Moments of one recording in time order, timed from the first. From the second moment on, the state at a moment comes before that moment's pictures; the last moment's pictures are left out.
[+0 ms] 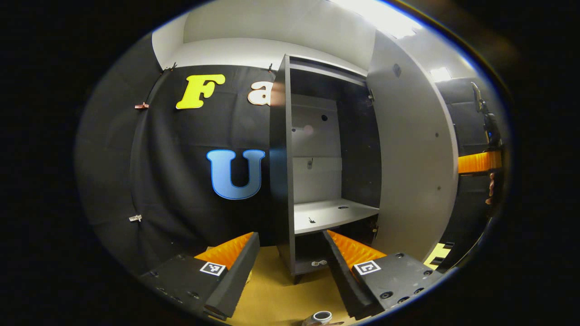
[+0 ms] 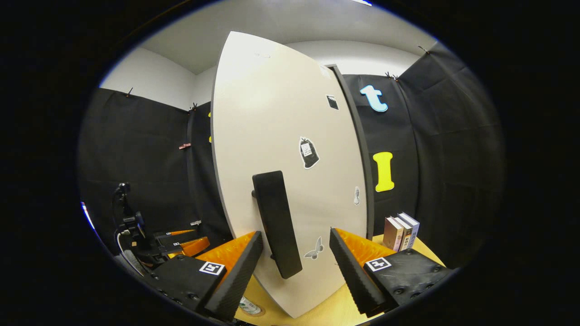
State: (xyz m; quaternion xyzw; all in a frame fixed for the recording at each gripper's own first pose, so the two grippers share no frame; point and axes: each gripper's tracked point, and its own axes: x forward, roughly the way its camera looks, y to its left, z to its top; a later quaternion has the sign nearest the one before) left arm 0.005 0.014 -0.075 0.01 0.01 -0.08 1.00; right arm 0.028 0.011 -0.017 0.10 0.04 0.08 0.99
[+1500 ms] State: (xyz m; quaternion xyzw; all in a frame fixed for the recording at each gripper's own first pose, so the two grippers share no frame) left arm -0.016 -0.024 -0.064 -0.02 0.05 -0.06 1.00; right arm 0.008 -0.071 -0.004 0.04 -0.01 -0.02 1.00
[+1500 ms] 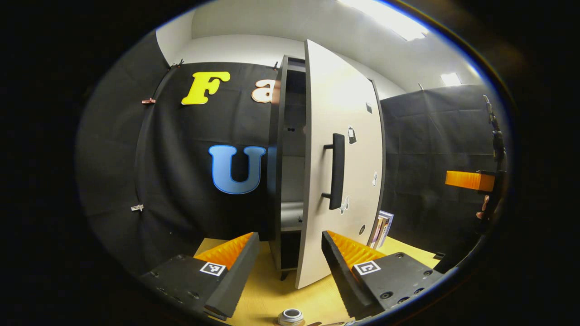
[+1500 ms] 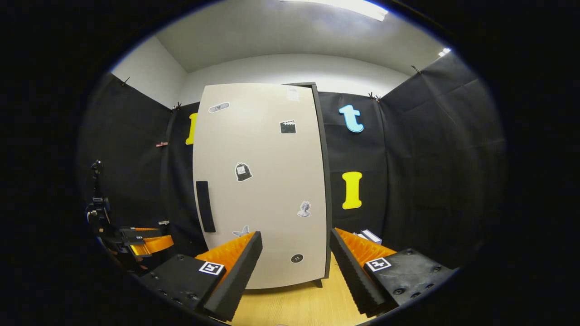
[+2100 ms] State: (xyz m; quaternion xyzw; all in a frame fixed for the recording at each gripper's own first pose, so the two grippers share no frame) left arm -0.010 -0.040 -0.039 -0.01 0.04 -0.07 1.00; right arm 0.016 -0.071 -0.012 0.00 -0.02 -0.01 1.00
